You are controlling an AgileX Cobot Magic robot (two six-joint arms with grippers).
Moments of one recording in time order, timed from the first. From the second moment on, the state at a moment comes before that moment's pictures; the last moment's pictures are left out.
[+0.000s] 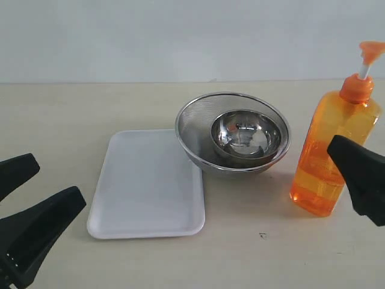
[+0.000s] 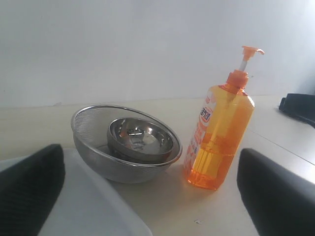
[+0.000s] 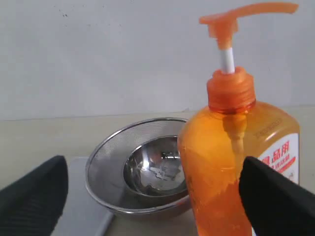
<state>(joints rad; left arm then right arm) -1.01 0.78 0.00 -0.48 -0.74 0.13 0.79 0.69 -0.06 0.72 -0.62 -0.36</state>
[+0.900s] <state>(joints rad) -1.01 0.78 0.00 -0.48 -0.74 0.13 0.79 1.23 -0.23 0.90 -0.87 -0.33</state>
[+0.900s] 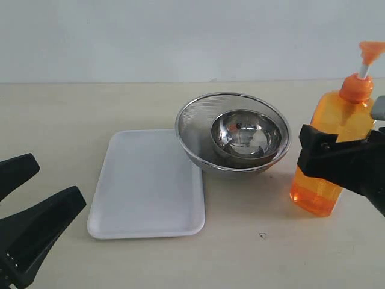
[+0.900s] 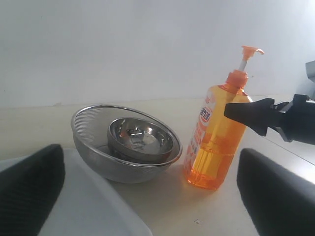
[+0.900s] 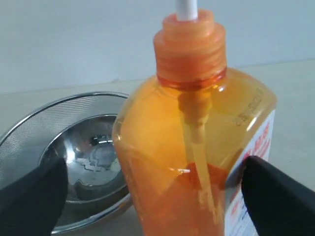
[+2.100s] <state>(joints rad) -1.01 0.78 0.00 -0.48 -0.74 0.13 0.79 1.38 -0.26 1.17 -1.00 -0.64</state>
